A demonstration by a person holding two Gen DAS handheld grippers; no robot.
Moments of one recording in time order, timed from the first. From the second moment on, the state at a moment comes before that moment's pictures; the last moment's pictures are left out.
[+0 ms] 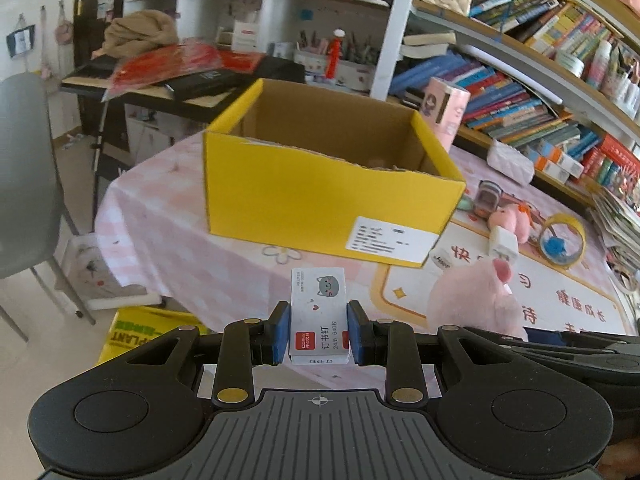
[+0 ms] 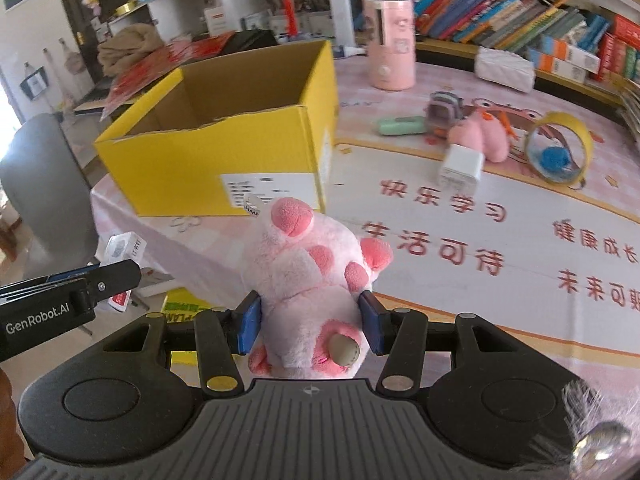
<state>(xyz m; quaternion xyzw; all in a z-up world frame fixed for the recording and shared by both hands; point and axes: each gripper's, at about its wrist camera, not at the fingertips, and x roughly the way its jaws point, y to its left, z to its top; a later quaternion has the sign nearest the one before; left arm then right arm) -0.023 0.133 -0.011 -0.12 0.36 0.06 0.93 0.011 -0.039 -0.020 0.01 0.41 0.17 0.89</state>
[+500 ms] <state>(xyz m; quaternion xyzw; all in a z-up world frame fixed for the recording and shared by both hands) -0.026 0.149 -0.001 -0.12 0.33 0.07 0.94 0.008 -0.017 -0.010 -0.01 0.40 0.19 0.90</state>
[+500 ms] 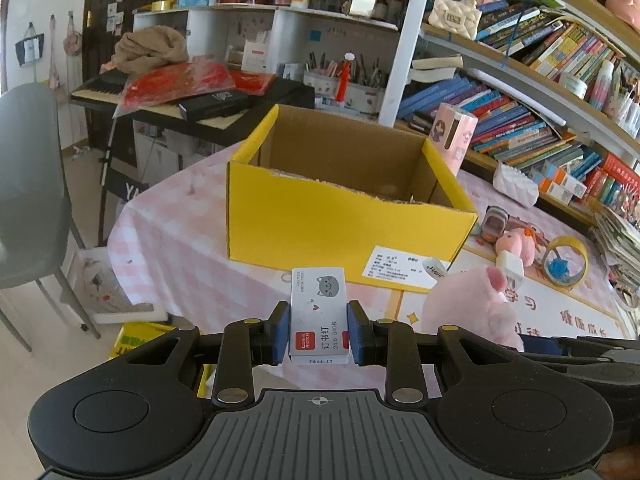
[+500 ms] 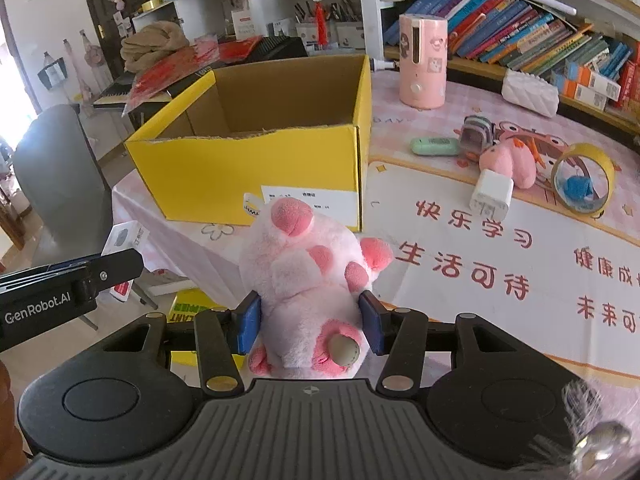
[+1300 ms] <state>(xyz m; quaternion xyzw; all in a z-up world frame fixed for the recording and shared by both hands) -0.022 0.155 0.023 -0.10 0.29 0.06 0.95 0.008 -0.007 0.012 -0.01 0.36 0.20 0.91</state>
